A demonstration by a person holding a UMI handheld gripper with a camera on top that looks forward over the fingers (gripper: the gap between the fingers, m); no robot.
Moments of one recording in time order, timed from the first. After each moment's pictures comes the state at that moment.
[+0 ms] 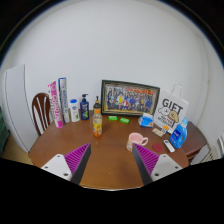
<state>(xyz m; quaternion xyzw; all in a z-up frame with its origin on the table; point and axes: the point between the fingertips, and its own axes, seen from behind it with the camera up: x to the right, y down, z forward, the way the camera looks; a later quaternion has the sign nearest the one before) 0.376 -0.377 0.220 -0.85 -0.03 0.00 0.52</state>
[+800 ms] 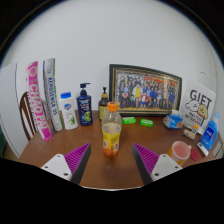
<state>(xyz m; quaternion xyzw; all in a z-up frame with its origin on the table) 0.272 -0.118 0.070 -0.84 -0.01 0.02 0.53</state>
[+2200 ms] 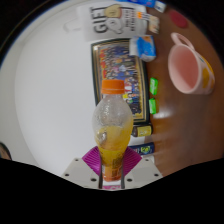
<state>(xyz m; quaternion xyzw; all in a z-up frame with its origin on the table) 0.352 -0.065 0.181 -0.51 0.45 0.61 0.40</state>
